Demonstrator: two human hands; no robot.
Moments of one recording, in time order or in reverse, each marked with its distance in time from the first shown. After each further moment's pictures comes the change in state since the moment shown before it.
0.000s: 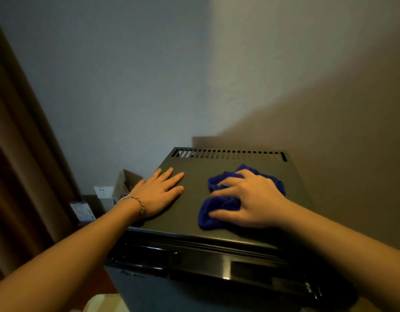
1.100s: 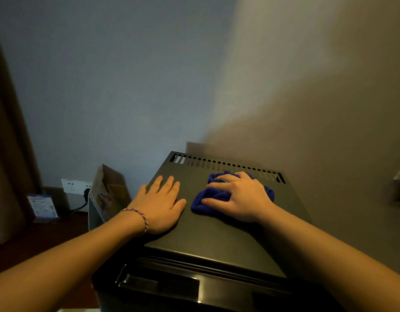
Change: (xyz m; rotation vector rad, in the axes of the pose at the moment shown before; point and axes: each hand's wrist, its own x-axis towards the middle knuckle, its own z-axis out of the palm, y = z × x) left_hand 0.003 -0.005 0.005 -0.040 0.007 0.035; right_hand 0.077 0.001 0.013 -0.092 -0.042 0.225
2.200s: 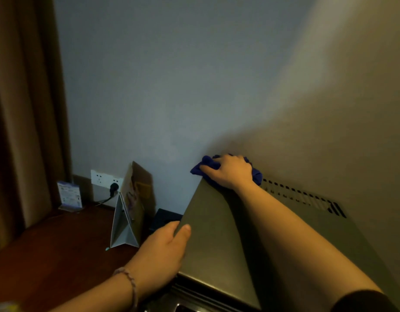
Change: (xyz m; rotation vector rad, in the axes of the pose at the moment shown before) left_hand -0.057 -0.056 0.022 -1.149 0.039 -0.200; right_hand 0.188 -0.070 0.038 0.032 0.097 0.123
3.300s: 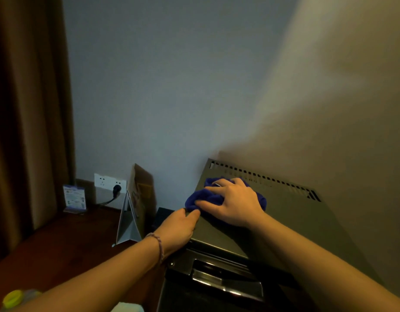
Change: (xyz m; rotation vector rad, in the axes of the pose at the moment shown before) left_hand -0.004 0.002 0.000 -0.075 -0.036 -0.091; right_hand -0.149 -0.037 -0.038 -0.039 -0.091 -0.147
